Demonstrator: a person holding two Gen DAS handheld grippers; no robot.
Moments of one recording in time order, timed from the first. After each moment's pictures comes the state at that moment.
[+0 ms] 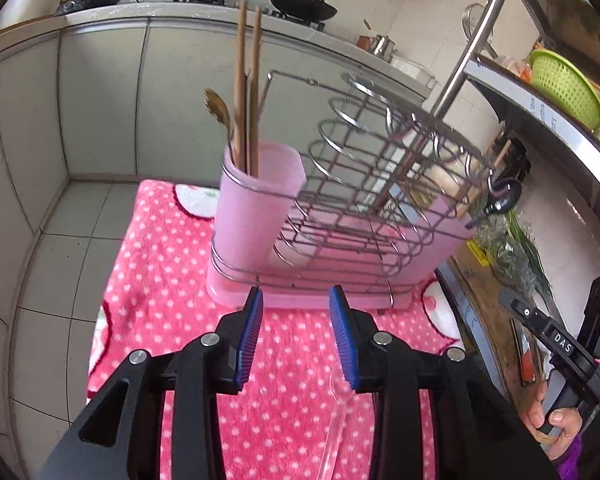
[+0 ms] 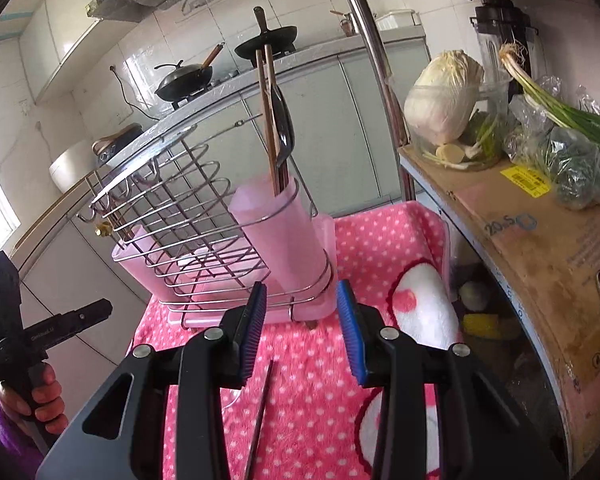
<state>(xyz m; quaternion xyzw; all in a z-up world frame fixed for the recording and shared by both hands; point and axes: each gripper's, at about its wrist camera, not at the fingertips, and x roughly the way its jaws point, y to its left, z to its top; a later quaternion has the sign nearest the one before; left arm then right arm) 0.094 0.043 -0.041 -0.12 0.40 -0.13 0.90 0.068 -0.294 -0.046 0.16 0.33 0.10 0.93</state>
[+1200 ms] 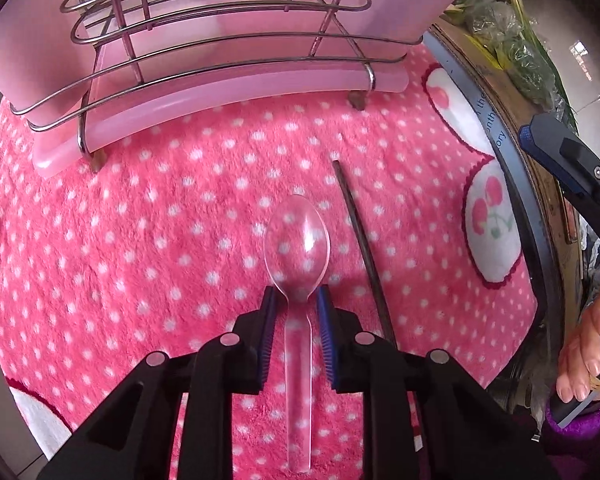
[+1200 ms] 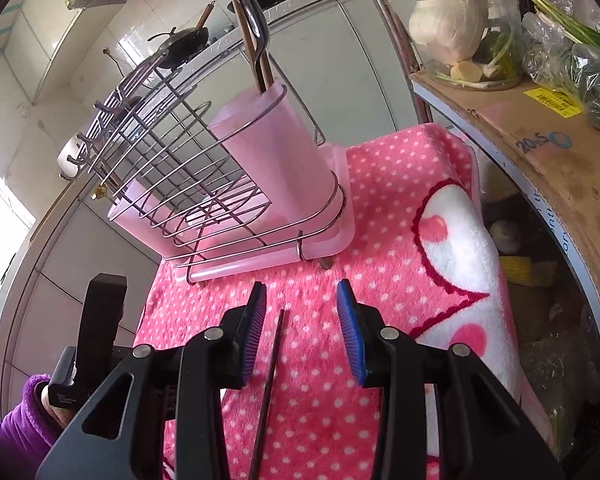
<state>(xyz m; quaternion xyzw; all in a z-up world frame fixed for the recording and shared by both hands) 0.122 -0.072 -0.166 0.03 0.63 -0.20 0.75 0.081 -0.290 -0.095 0.21 0.41 0.14 0.88</state>
